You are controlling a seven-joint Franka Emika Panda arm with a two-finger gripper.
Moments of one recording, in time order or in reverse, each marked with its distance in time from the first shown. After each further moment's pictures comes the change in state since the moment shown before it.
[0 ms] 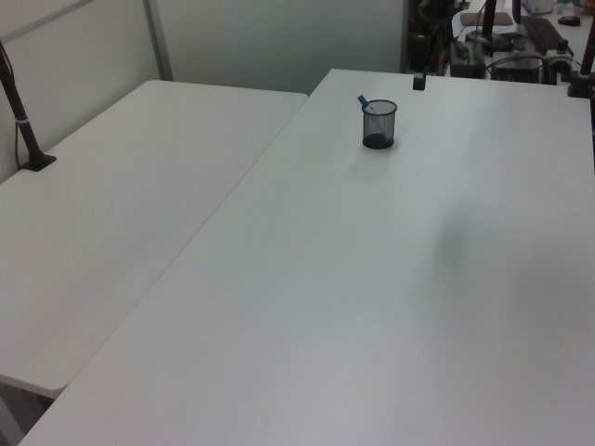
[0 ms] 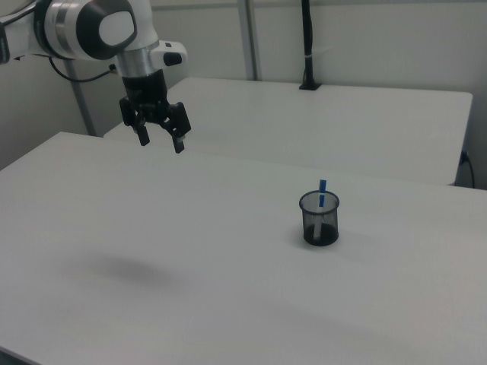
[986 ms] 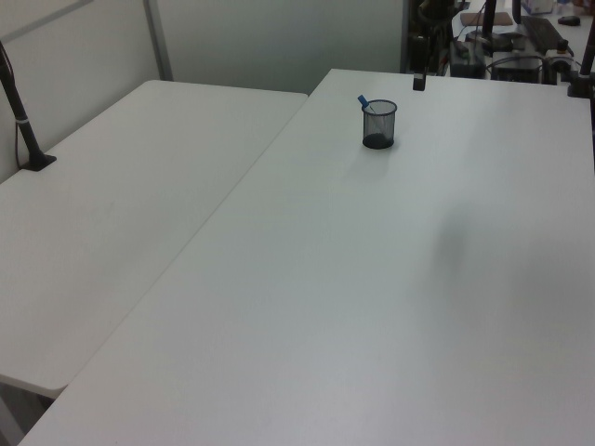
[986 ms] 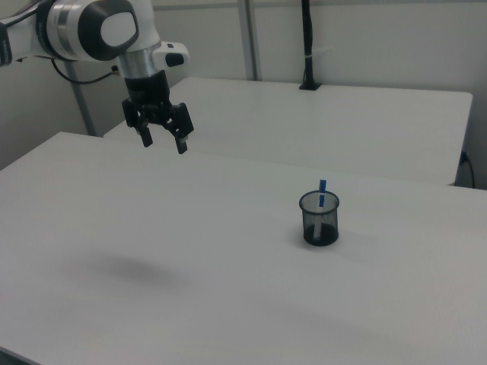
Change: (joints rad) arm -0.004 0.005 0.000 -0.001 -0.013 0.008 0.000
